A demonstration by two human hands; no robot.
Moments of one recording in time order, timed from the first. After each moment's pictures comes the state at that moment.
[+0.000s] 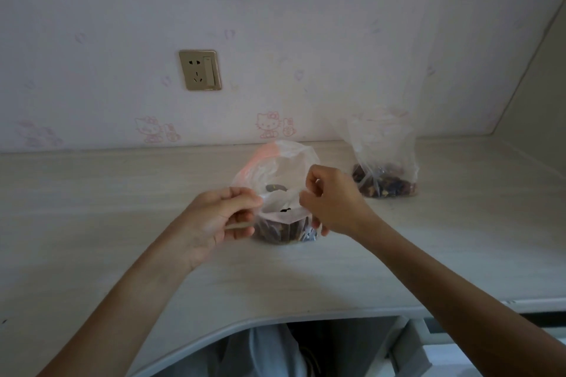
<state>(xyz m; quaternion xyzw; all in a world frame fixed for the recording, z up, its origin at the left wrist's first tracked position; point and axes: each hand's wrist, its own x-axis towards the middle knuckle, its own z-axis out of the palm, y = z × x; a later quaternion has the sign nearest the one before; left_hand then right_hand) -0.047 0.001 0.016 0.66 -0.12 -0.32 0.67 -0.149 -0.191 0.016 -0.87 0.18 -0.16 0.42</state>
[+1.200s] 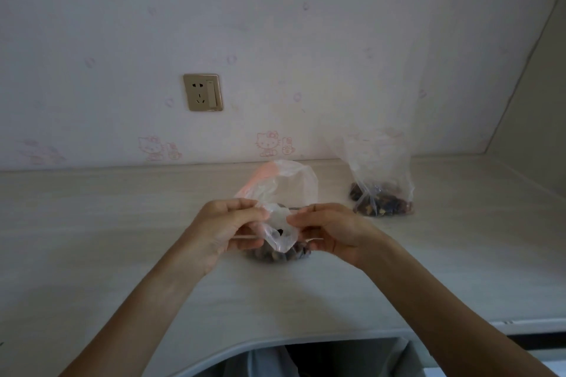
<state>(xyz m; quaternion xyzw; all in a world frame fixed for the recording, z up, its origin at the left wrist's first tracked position) -0.044 -0.014 0.026 0.69 -0.13 -0.28 0.65 -0.149 -0.197 0.011 -0.63 0.19 0.00 0.75</state>
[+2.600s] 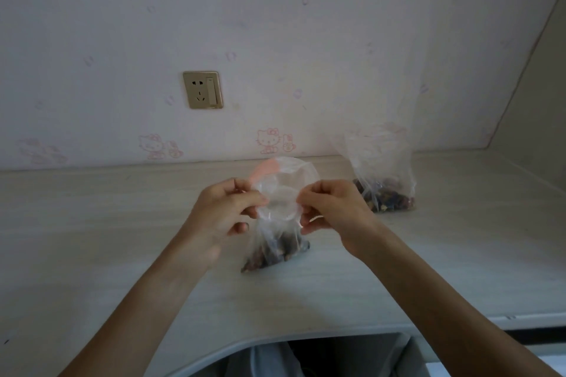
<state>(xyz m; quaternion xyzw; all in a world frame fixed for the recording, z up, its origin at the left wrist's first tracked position) -0.049 -0.015 0.041 0.69 -0.17 -0.21 0.67 -0.154 -0.189 0.031 -0.69 0.18 -0.16 0.69</state>
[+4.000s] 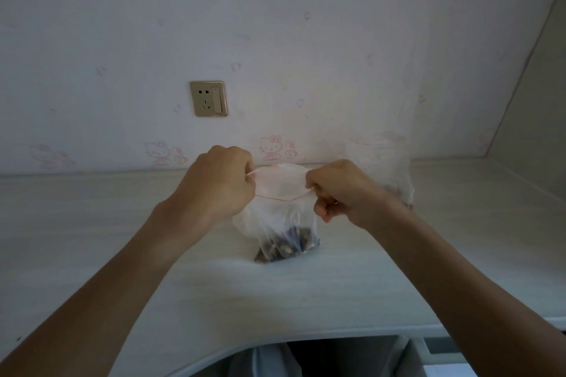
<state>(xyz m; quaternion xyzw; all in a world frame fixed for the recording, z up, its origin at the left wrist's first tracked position) -0.046 -0.012 0.107 0.91 -0.35 0.14 0.16 -0.145 -0.193 0.081 -0.75 0.26 -0.14 0.59</state>
